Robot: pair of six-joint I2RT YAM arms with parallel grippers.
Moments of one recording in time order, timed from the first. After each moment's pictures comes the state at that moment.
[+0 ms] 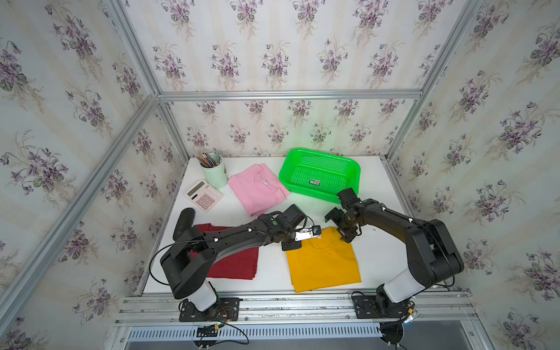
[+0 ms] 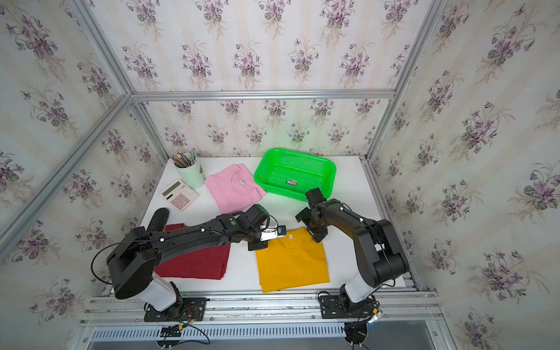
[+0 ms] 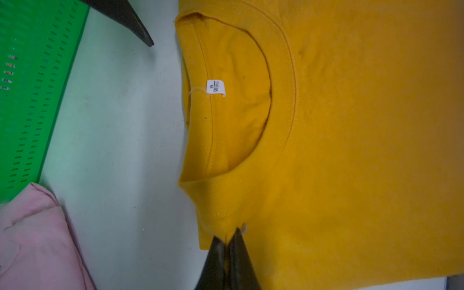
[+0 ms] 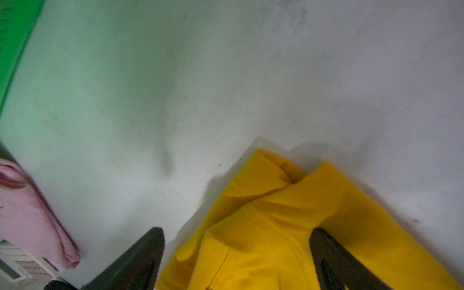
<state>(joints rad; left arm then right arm) -0.95 1.62 1.07 -0.51 0.10 0.58 0.36 1.63 0.91 -0.64 -0.15 1.19</state>
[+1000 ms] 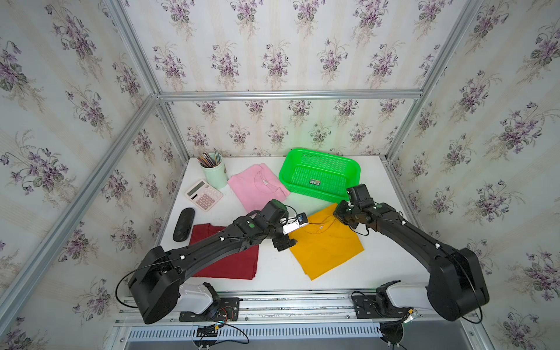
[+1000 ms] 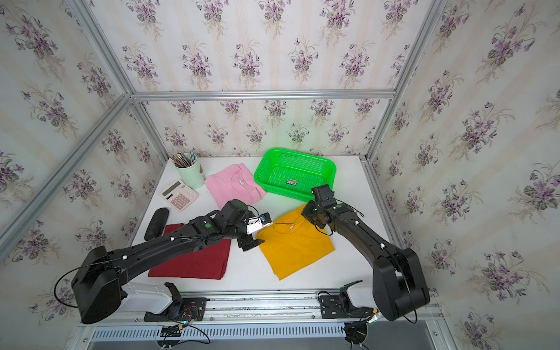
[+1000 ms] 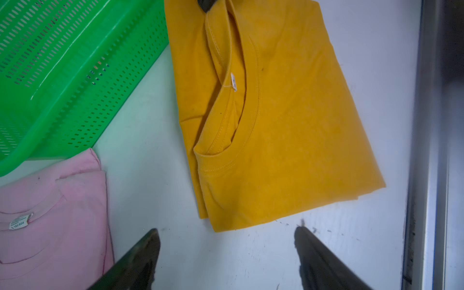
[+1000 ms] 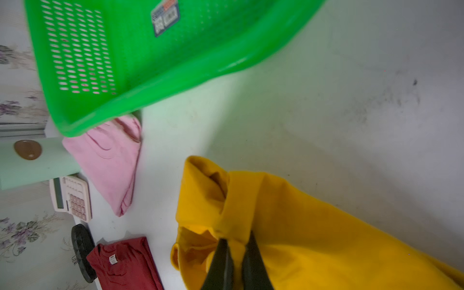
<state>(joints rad) -0.81 1.36 0.92 -0.38 0.23 0.43 0.37 1.31 0.87 -0.51 -0.09 0.91</state>
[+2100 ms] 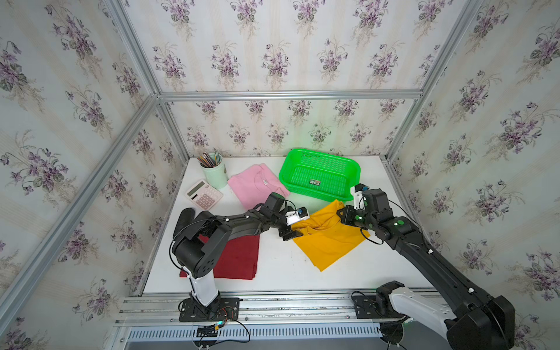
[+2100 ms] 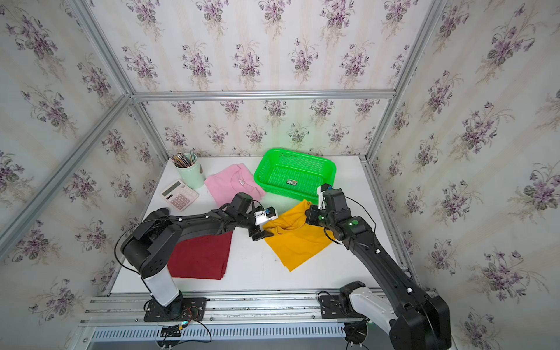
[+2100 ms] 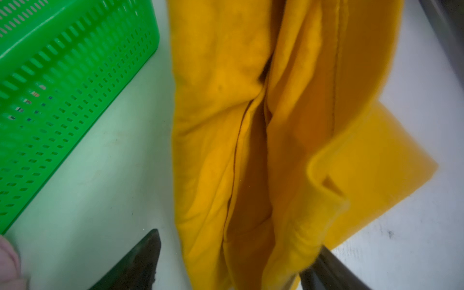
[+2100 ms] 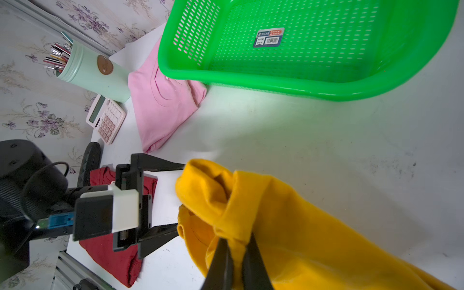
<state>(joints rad) -0.67 1.80 0.96 0.01 0.58 0.61 0.37 1.04 0.81 -0.52 -0.22 0.52</state>
